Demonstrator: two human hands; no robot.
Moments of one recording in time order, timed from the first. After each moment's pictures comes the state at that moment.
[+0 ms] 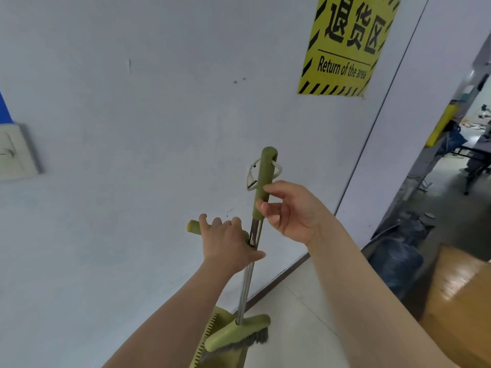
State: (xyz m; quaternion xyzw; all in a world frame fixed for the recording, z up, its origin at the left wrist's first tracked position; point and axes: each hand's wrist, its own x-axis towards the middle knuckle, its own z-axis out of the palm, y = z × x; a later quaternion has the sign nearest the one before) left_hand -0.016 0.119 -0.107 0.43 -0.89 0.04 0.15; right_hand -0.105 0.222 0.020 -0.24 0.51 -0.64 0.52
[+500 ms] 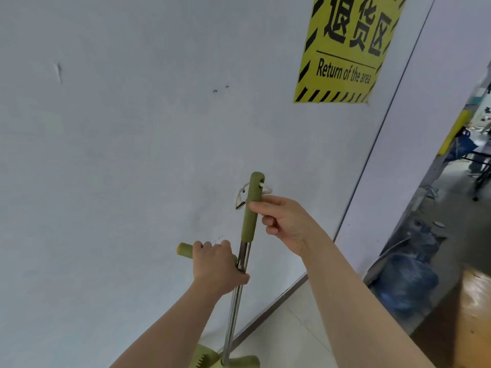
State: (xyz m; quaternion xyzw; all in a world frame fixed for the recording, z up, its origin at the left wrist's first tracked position) left_hand -0.094 0.045 -0.133 0.44 -0.90 0.02 0.07; right_hand -0.211 0.138 -0.008 -0.35 0.59 -0.59 0.42
